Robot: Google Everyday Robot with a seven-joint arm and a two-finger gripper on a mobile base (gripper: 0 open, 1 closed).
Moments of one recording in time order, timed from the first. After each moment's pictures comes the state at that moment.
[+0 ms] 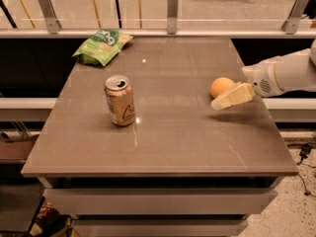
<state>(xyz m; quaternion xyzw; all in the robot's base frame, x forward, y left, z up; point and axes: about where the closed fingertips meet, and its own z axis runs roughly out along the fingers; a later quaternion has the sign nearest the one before) 0.608 -0.212 0.844 -0.38 0.82 0.14 0.39</state>
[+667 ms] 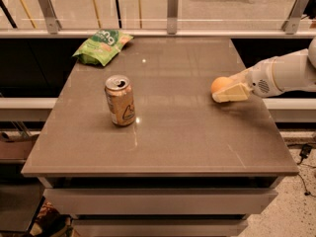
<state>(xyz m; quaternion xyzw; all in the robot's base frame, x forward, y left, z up) 0.608 -0.208 0.843 -0.38 0.82 0.14 0.39</state>
